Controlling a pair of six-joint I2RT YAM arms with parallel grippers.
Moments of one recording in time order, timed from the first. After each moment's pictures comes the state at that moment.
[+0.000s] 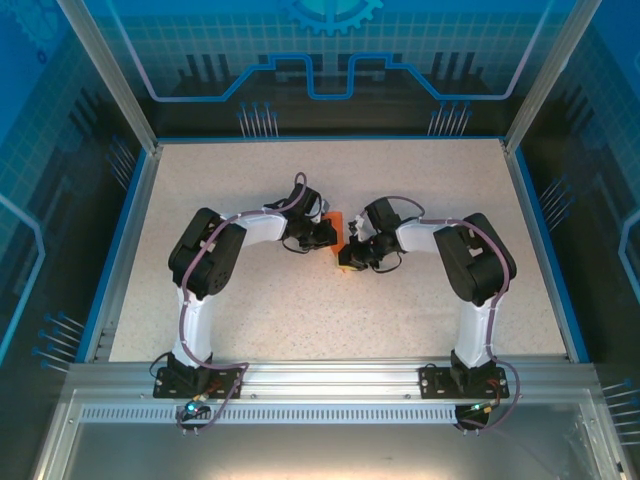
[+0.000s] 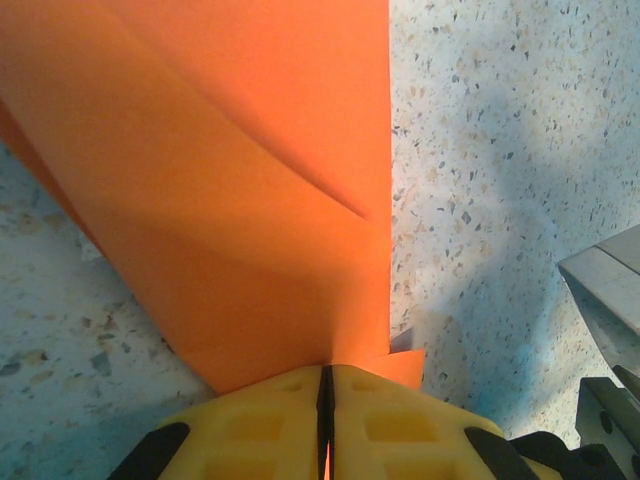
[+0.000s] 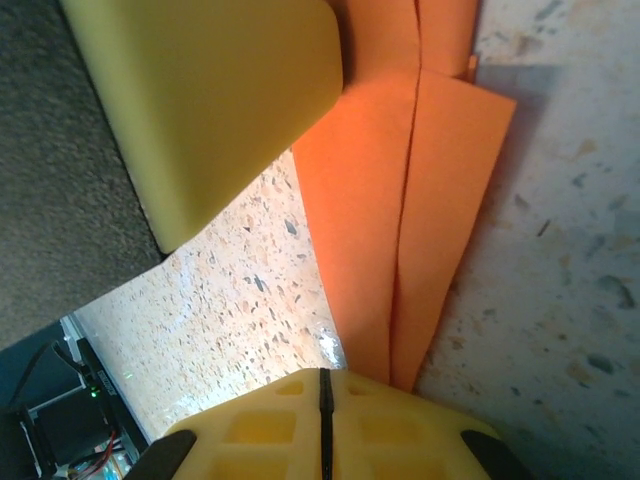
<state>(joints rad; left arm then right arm) -0.47 2.10 1.30 -0.23 0.45 -0.64 0.44 1.96 1.05 -0.26 -0.70 0.55</state>
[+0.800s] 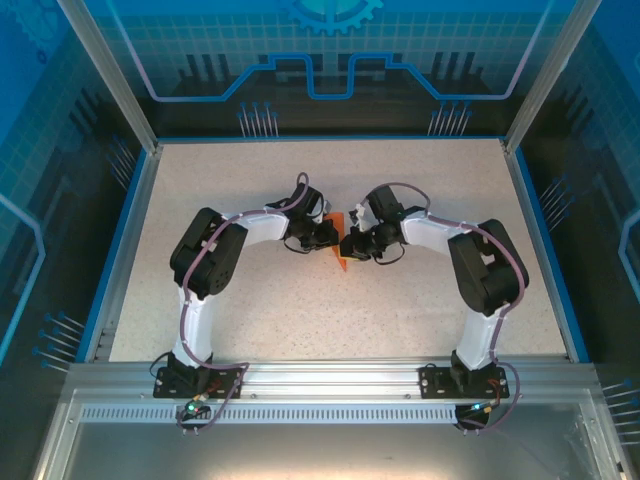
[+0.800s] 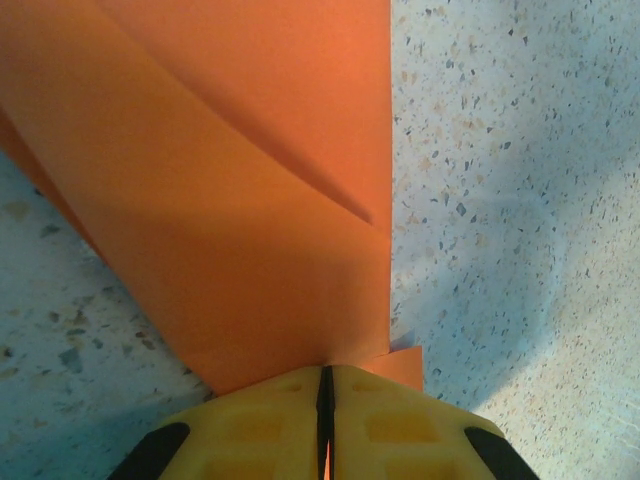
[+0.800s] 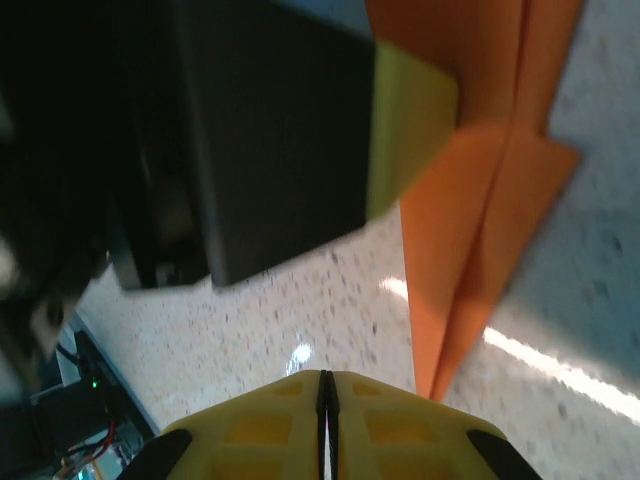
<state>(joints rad) -0.48 2.10 1.32 -0.26 0.45 -0.64 0.44 1.88 1.13 -0.40 -0.65 0.49</state>
